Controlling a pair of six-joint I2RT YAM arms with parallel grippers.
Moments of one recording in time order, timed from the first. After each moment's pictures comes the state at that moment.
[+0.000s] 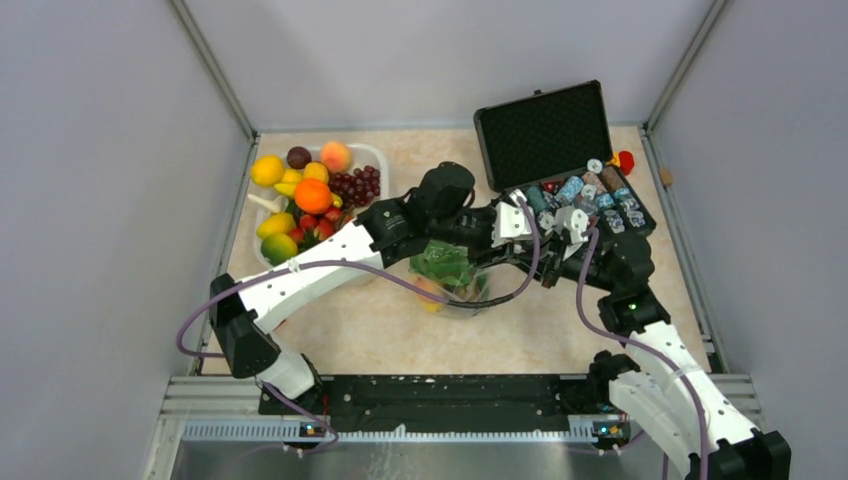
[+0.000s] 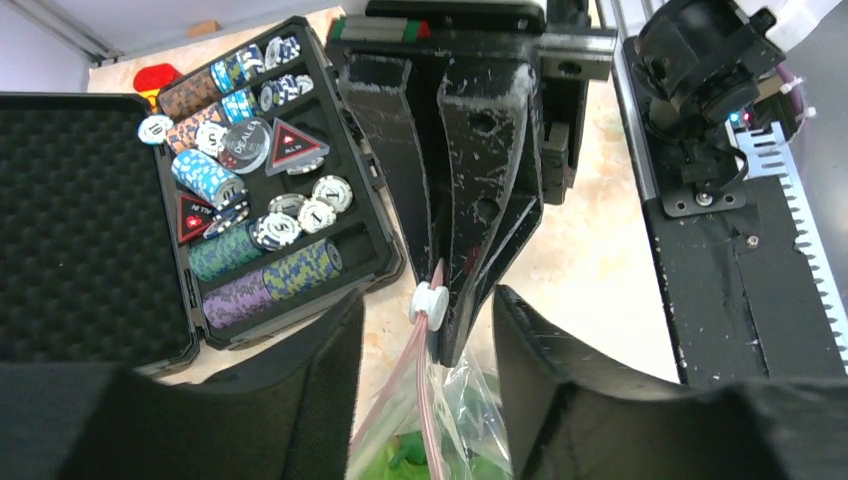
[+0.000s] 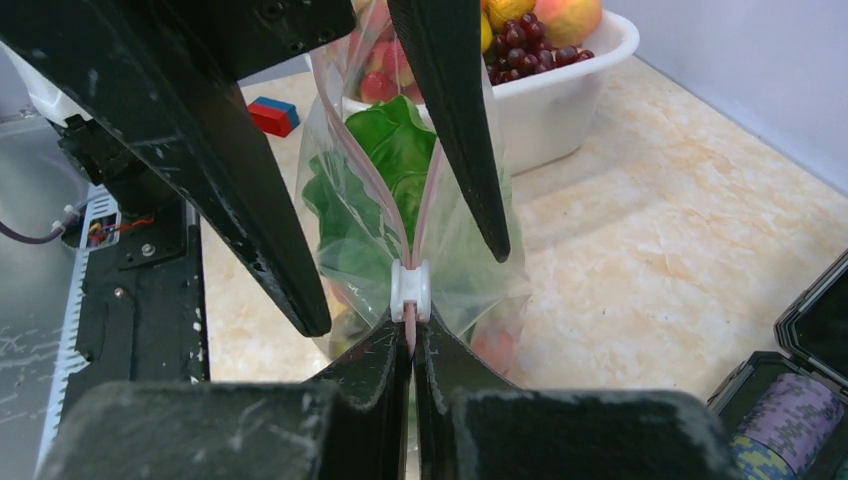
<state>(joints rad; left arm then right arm) -0.98 1.55 1.55 -0.44 0.52 0.48 0.29 0.71 0.48 0.24 -0.92 0.03</state>
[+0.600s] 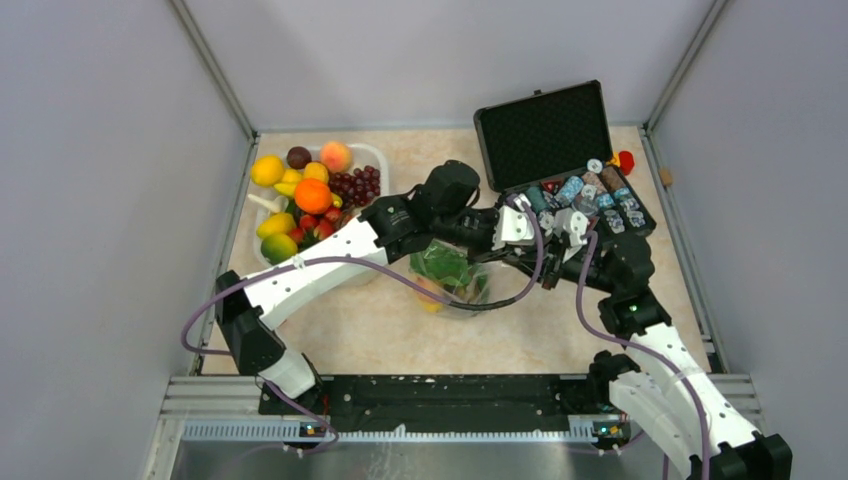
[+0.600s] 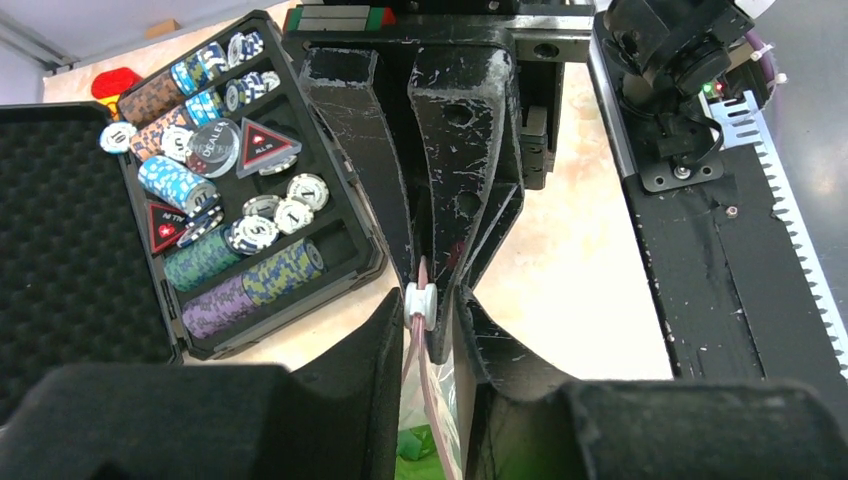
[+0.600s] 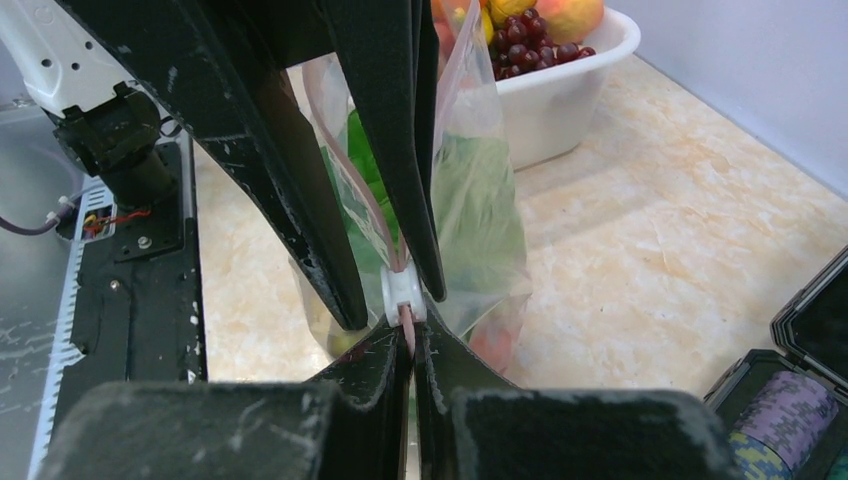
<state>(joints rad) -0.98 1.58 1.59 -0.53 0.57 0.54 0.30 0.69 0.48 0.22 -0.91 0.00</state>
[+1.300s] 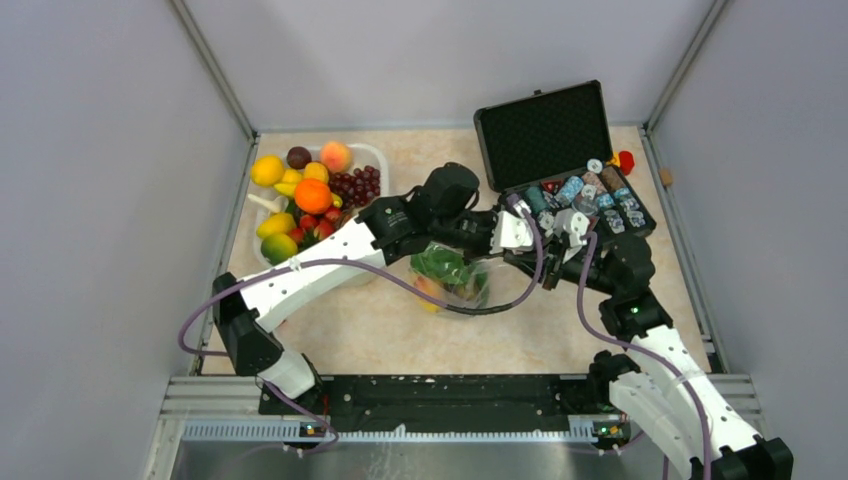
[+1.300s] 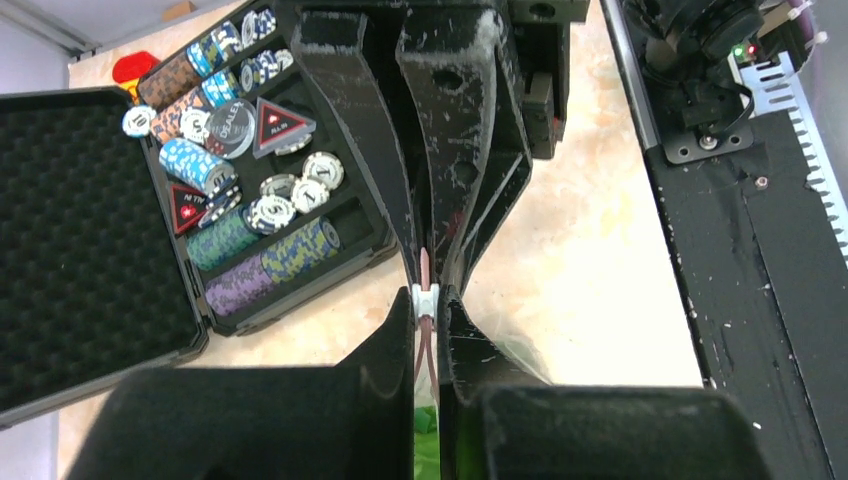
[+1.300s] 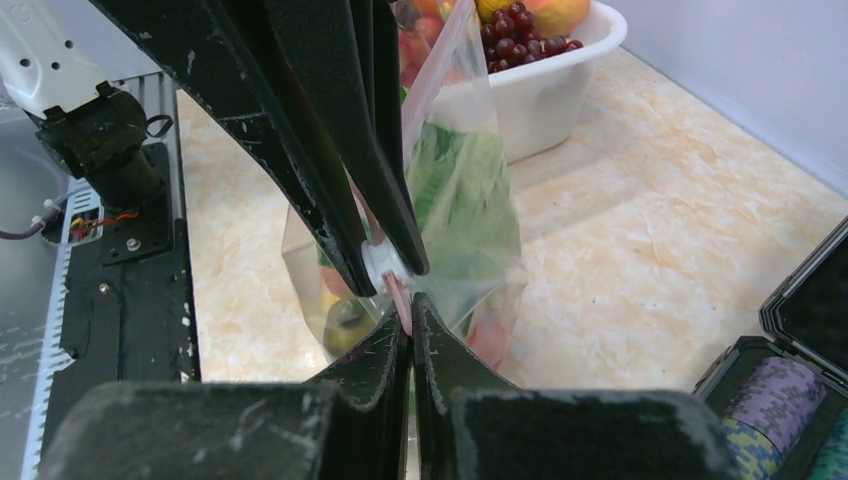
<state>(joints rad) -0.98 1.58 1.59 -0.56 0.52 0.60 0.30 0.67 0.48 0.19 -0.88 -0.01</state>
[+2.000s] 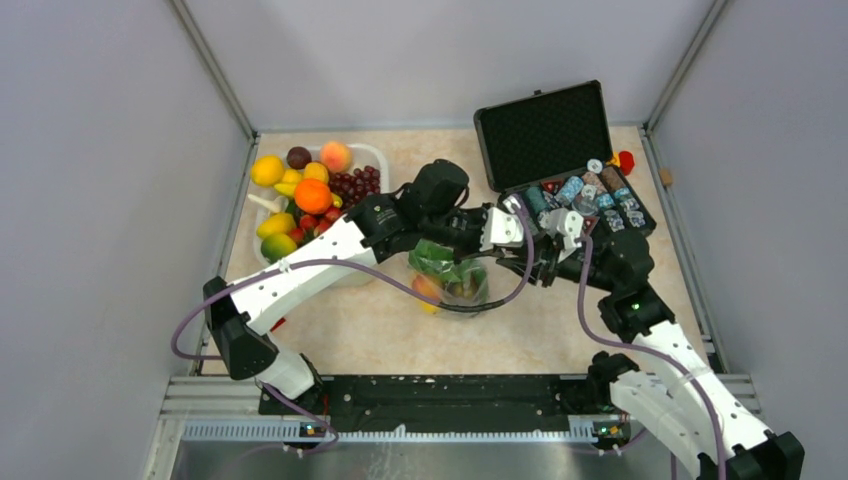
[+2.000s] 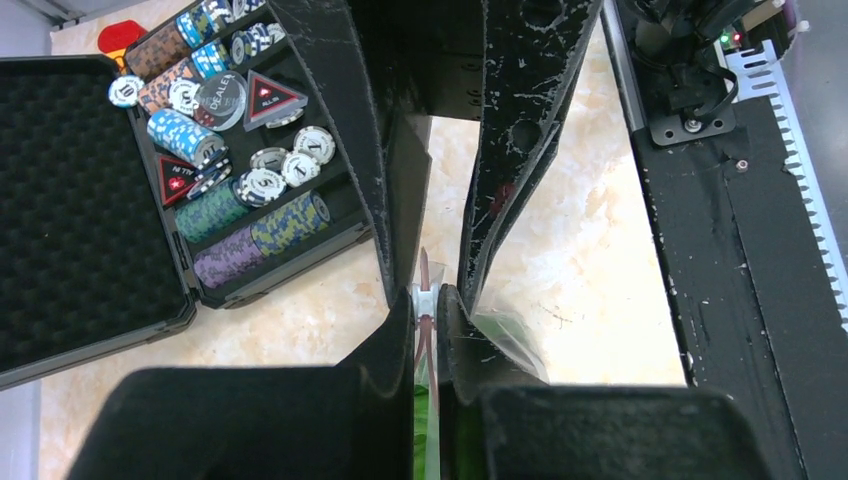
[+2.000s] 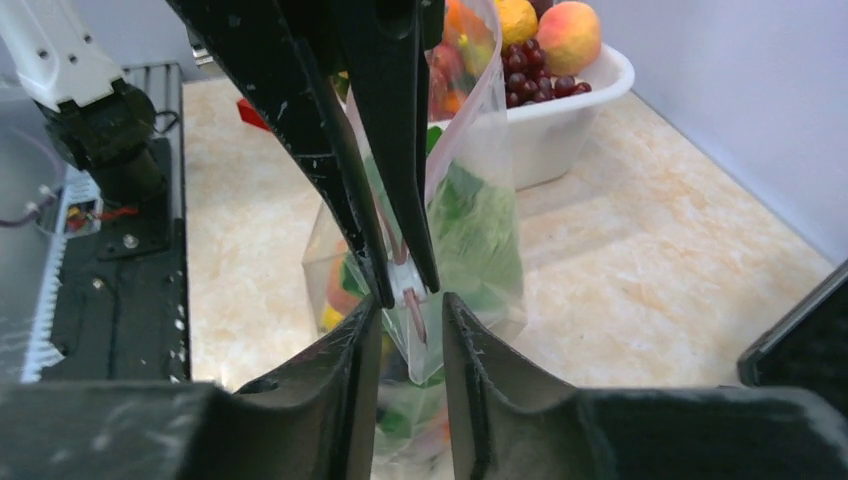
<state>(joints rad) -0.96 1.54 1.59 -0.63 0.53 0.59 0.38 0.68 0.54 0.15 -0.84 -0.08</state>
